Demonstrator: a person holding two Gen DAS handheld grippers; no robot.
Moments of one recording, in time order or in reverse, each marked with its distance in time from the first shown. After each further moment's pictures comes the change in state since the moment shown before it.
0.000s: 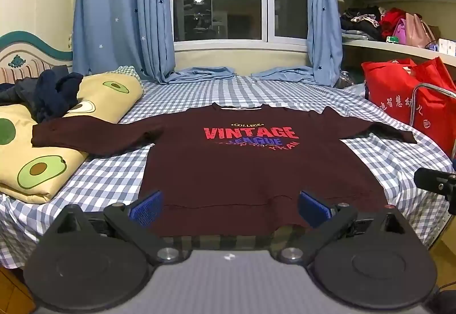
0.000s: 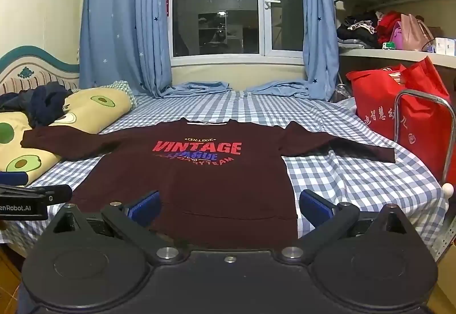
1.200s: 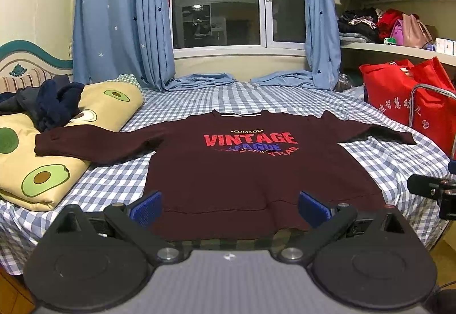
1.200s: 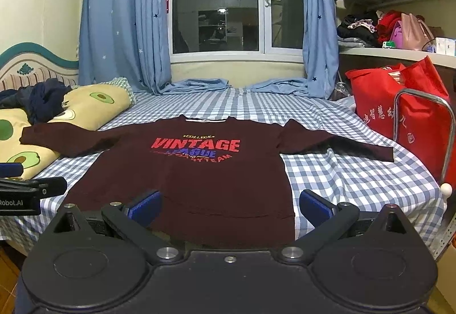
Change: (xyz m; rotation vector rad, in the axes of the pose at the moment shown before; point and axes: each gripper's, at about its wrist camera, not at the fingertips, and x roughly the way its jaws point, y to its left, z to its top) left arm -0.010 -0.004 0.004 0.021 -0.027 0.011; right arm 0.005 -0.002 0.002 -0.006 0.019 0.000
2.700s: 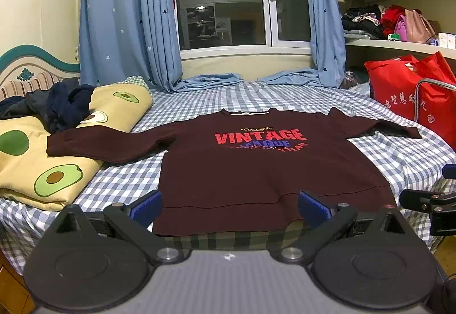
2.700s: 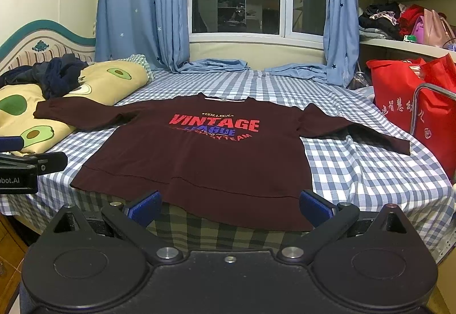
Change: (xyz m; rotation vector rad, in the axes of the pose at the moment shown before) left arm -0.012 0.010 -0.010 0.022 -0.001 0.031; right arm 0.005 0.018 -0.008 -0.052 0.081 0.060
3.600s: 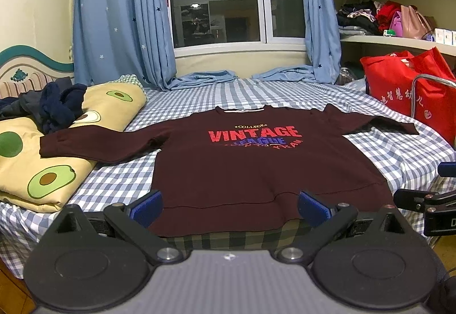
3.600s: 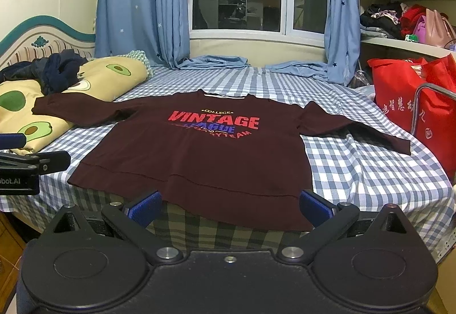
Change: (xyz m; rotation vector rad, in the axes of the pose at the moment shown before) left arm 0.011 -0.006 0.002 0.020 0.017 -0.017; right arm 0.008 0.001 -0.001 -0.010 0.012 -0.006
